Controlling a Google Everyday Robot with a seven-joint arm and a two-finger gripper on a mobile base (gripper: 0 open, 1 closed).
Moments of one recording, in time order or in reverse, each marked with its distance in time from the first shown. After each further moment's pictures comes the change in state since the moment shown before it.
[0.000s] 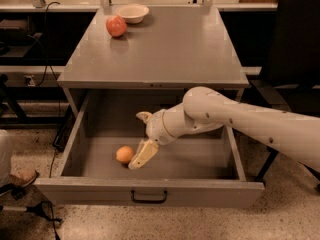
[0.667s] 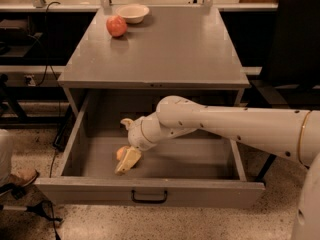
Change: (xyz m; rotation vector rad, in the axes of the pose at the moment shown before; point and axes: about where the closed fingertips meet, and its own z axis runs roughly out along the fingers) arm -0.002 0.004 0.065 -0.009 0.064 -0.077
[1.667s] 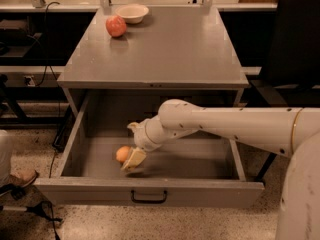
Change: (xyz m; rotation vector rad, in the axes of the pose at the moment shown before) arm 0.036 -0.012 0.012 0.020 0.073 0.014
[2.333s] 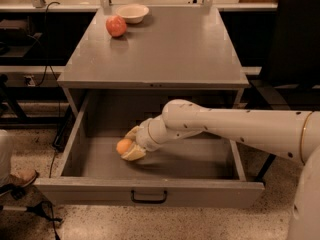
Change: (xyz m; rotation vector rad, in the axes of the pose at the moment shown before) arm -0.002 0.001 -0.011 0.019 -0.020 0.011
